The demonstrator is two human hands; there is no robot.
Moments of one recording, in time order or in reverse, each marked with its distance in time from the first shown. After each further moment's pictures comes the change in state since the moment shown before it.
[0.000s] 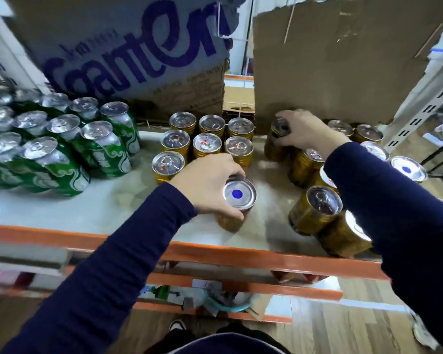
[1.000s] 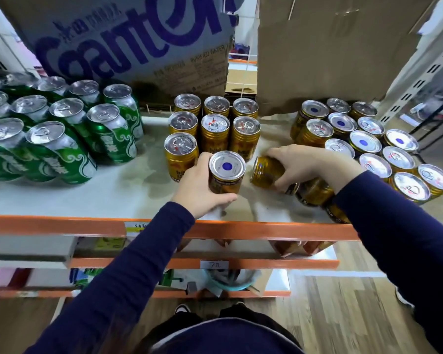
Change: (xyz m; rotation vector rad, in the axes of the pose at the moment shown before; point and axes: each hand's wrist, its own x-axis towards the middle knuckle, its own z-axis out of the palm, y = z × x) left_hand -0.045 -0.037 0.067 -0.515 0.300 -0.261; right_hand -0.098 -0.064 0.027 -0.065 -0.396 -0.121
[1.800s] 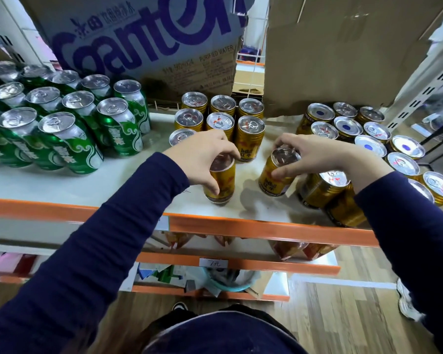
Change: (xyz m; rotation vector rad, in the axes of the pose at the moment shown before) left_hand 0.029 0.043 -0.057 0.473 -0.359 0.270; right_hand -0.020 0.015 -0.016 0.299 0.088 -0.053
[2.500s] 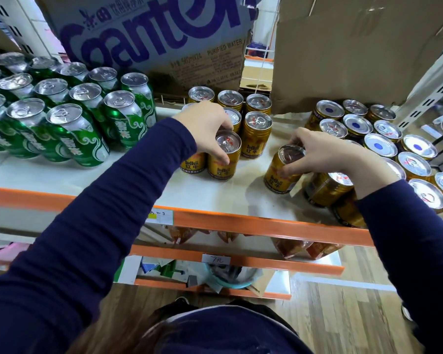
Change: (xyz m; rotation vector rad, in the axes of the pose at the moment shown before) left_hand 0.027 -0.013 -0.026 0.239 0.018 -0.098; right_hand 0.000 -0.007 0.008 -0.004 0.114 0.141
